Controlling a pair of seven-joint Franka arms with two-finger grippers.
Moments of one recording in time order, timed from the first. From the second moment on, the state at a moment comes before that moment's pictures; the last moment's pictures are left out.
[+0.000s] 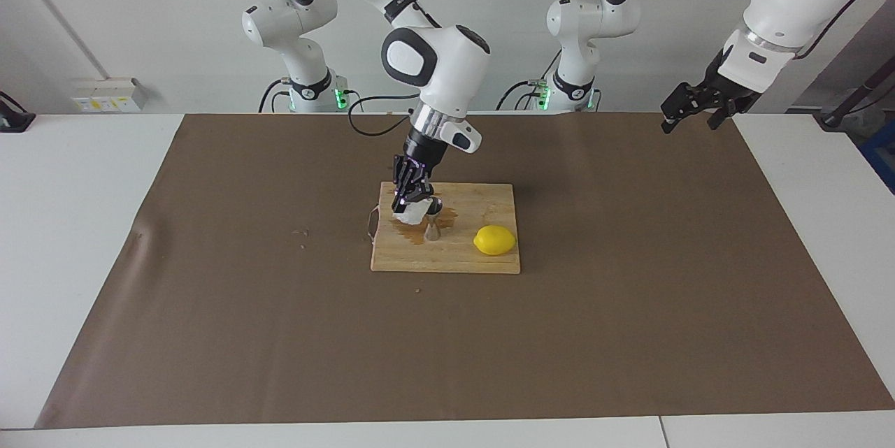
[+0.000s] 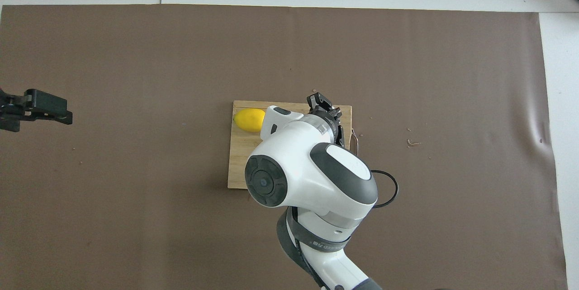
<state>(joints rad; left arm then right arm) -0.01 -0.02 -0.02 -1.58 -0.06 1.50 -0.10 0.65 0.25 0.02 -1.78 -0.71 2.00 -0.98</state>
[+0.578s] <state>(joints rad) -0.01 -0.02 -0.02 -1.58 -0.06 1.50 -0.10 0.66 0.29 0.02 -1.76 -0.80 1.95 -0.97</state>
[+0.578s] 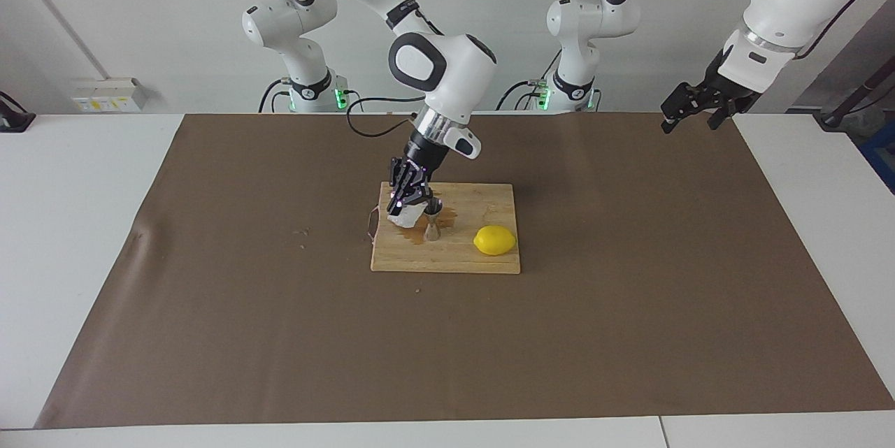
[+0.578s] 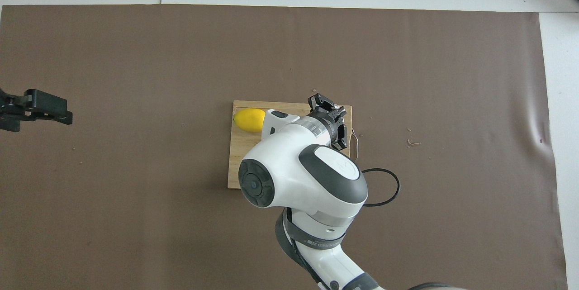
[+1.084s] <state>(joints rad) -0.01 -0.02 -0.02 -1.58 -0.06 1.50 -0.10 0.70 0.35 0.02 -1.68 -0.88 1.86 -0.95</state>
